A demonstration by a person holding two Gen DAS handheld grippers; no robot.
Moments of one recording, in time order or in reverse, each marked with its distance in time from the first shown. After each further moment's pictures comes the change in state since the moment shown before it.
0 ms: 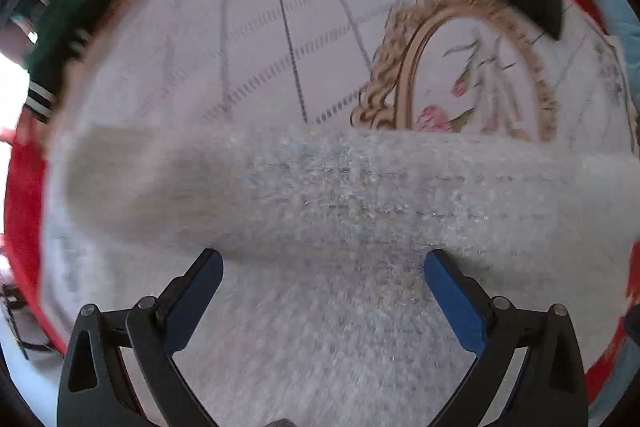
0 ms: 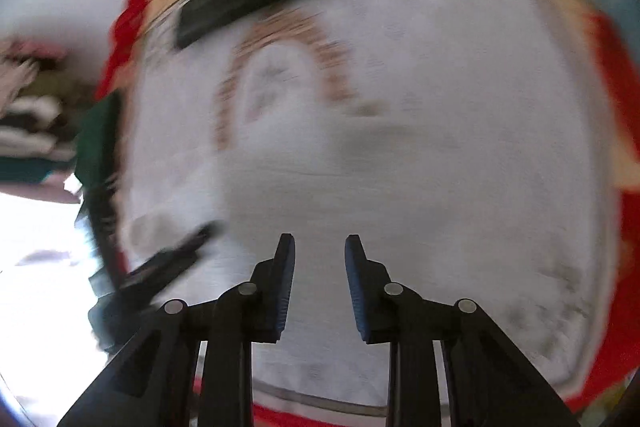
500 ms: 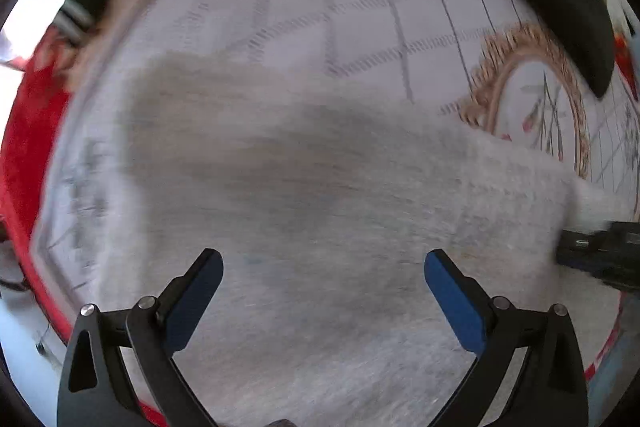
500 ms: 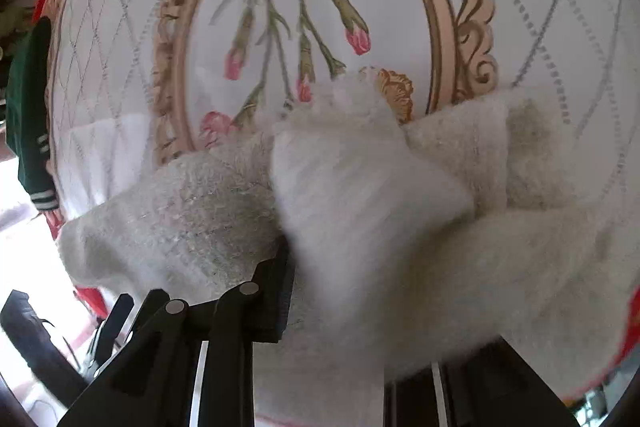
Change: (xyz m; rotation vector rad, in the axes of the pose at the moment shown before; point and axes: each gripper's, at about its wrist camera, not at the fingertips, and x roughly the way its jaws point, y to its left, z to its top) left arm -0.022 0.078 -0.013 -0.202 0.003 0.010; right arm 0.159 0.056 0.070 -0.049 0.385 -0.184
